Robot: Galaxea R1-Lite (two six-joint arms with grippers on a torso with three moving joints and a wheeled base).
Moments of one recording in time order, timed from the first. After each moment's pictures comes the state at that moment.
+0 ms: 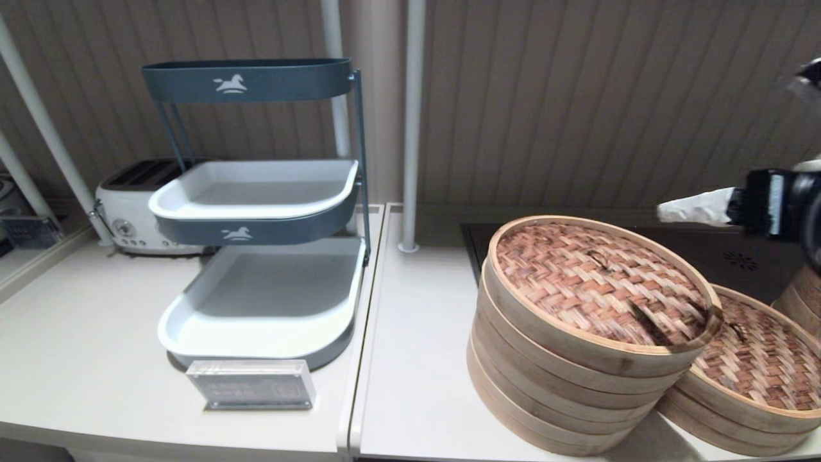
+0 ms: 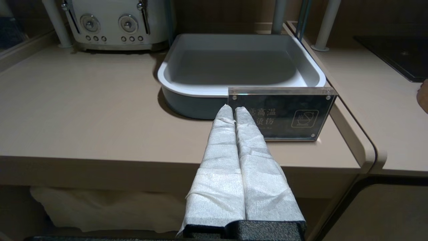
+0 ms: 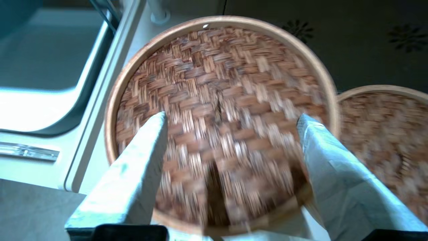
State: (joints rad) left arm 0.00 0.00 0.00 -0.05 -0.02 0.01; right arm 0.24 1.26 -1.27 0.42 -0.04 0.17
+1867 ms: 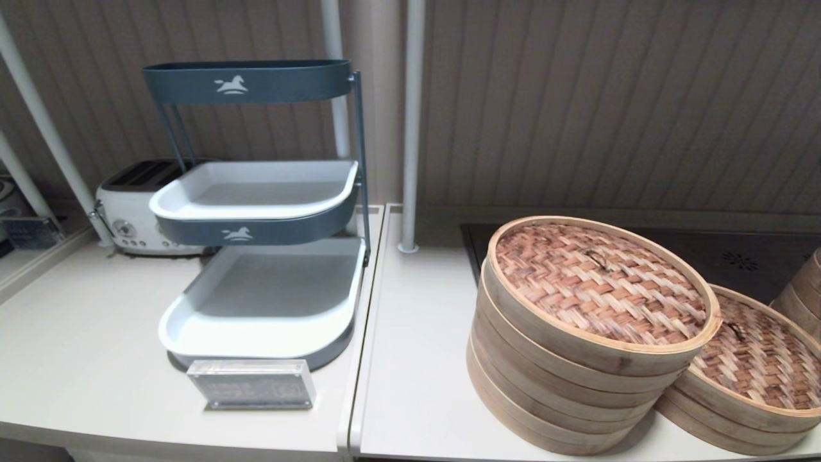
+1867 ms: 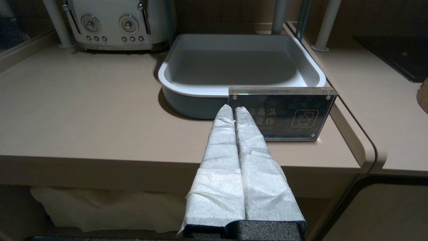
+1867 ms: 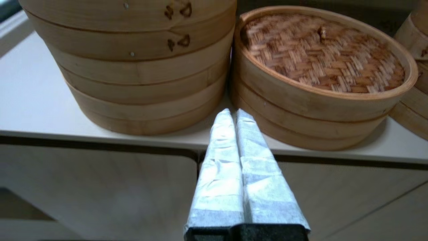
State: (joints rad) left arm 0.00 0.00 0.00 -0.05 -0.02 0.01; right arm 0.00 0.05 -0.04 0.05 -0.01 -0.05
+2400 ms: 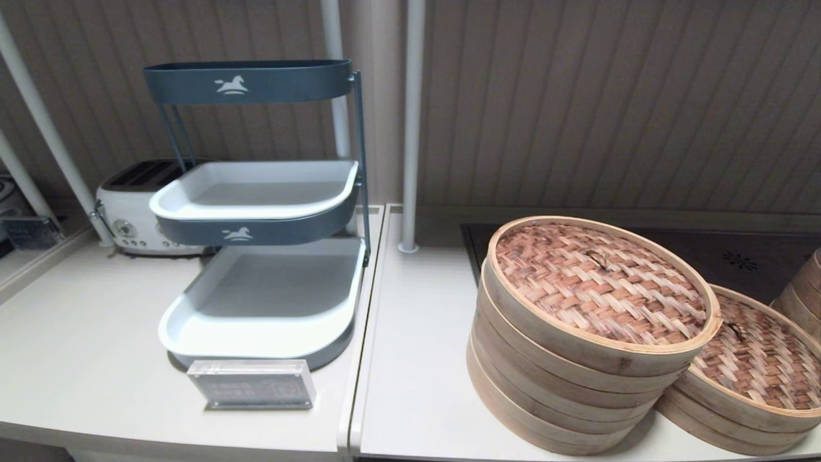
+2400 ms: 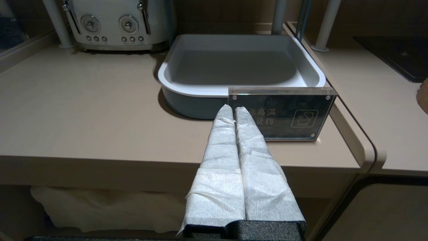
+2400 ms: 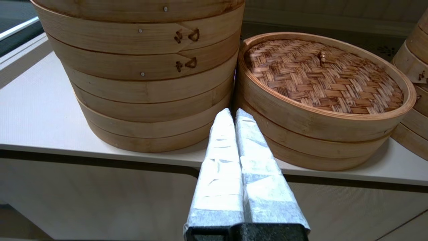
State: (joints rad) left arm 0.00 0.00 0.00 -0.05 -0.02 0.01; right arm 0.00 0.00 0.00 0.00 0.01 -0.05
